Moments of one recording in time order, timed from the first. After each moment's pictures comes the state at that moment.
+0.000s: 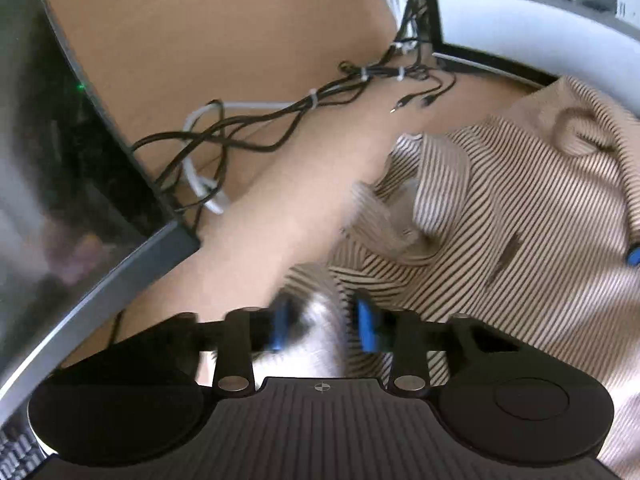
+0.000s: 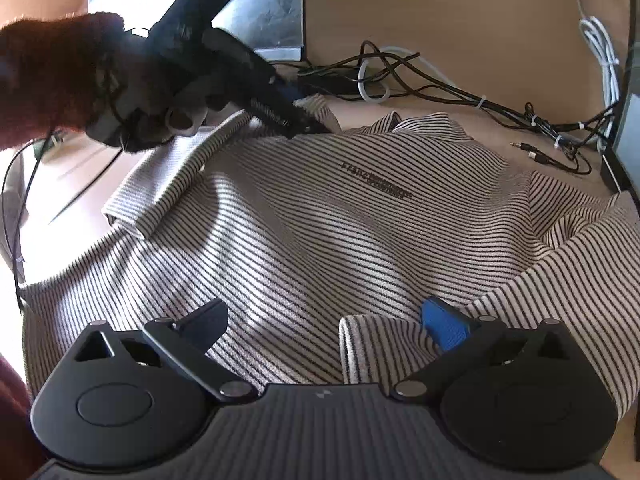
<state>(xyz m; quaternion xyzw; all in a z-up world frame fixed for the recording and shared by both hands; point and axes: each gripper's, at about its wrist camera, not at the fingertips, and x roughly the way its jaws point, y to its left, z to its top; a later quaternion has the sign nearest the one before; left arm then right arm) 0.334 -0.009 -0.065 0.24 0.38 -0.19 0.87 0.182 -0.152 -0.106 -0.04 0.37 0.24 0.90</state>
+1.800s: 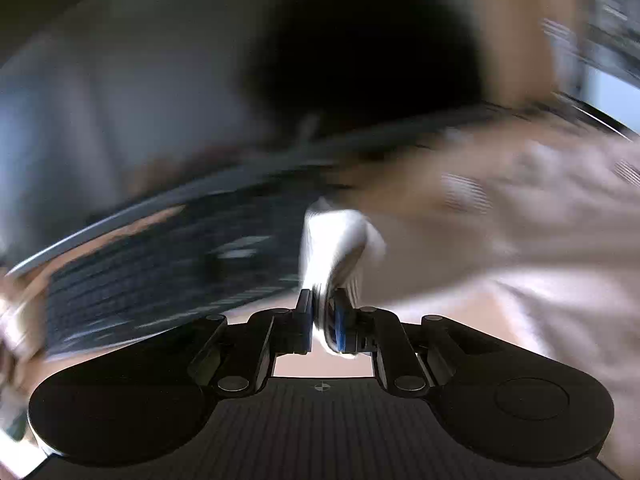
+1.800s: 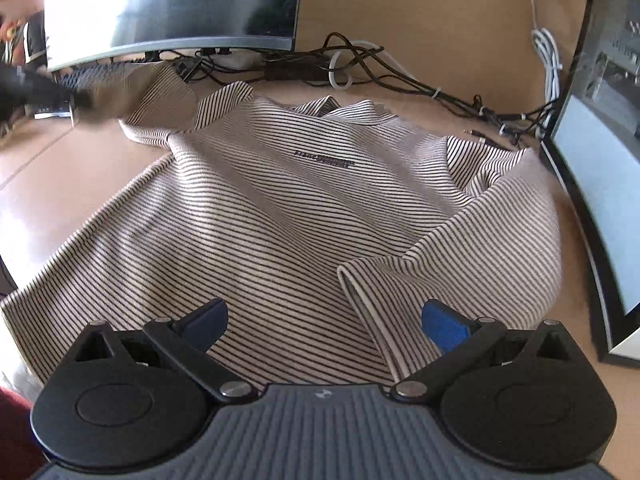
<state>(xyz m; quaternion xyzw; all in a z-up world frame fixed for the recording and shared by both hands) 0.177 0.205 -0.007 0.10 0.34 0.05 0.93 0.149 -0.087 -0.093 -0.09 0.40 0.11 0.91</state>
